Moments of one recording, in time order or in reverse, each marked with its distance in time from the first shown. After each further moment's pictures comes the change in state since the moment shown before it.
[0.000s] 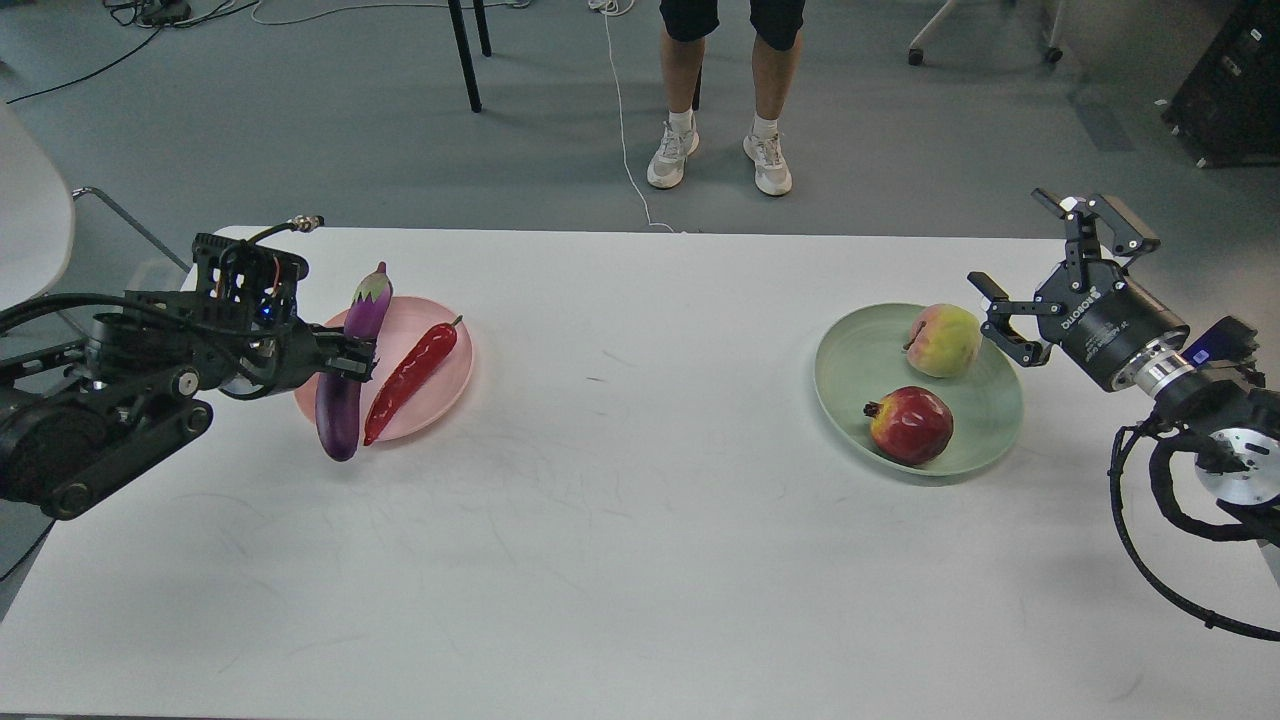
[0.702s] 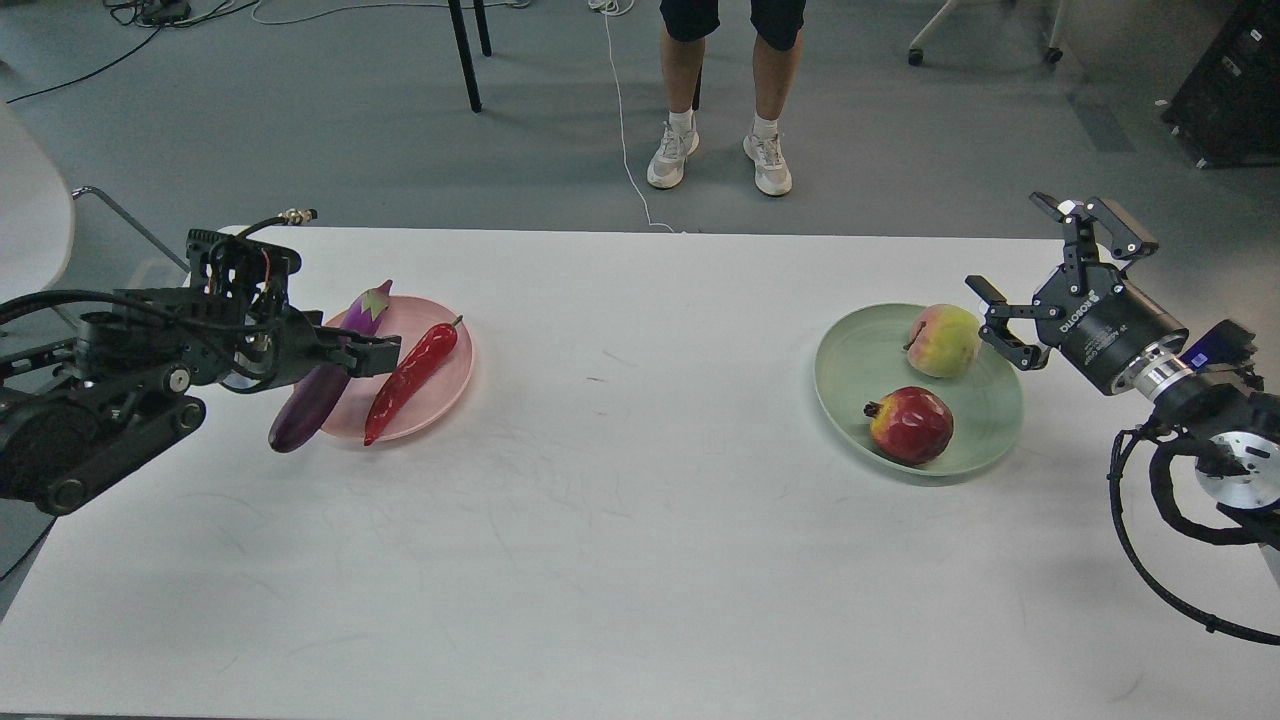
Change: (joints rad) left arm -0.040 0.007 -0.011 0.007 -0.020 0.024 -0.072; right arm -0.003 -0.004 0.002 0.006 0.000 0.000 0.000
